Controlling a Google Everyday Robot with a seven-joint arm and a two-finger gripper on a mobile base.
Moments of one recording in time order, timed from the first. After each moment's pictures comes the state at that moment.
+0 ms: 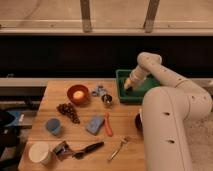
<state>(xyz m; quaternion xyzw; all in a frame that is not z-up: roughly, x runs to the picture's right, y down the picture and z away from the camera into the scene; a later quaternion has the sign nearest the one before) 0.182 -0.009 0.954 -0.29 0.09 0.68 0.67</state>
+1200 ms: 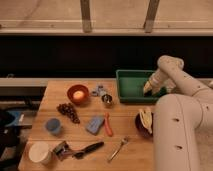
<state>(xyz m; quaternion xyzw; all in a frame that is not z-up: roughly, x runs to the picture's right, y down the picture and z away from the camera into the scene) 0.316 0.017 0.947 -0.26 0.15 0.73 0.62</state>
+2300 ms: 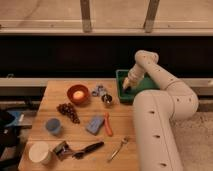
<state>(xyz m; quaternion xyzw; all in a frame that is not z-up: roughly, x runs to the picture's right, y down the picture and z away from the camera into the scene) 0.188 -0.012 0.969 -0.32 0.11 0.65 0.68</state>
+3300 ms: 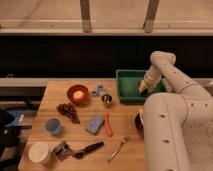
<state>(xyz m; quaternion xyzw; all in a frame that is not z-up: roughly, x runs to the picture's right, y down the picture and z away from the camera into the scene) 0.285 0.005 0.946 -0.29 0.17 0.67 0.66</state>
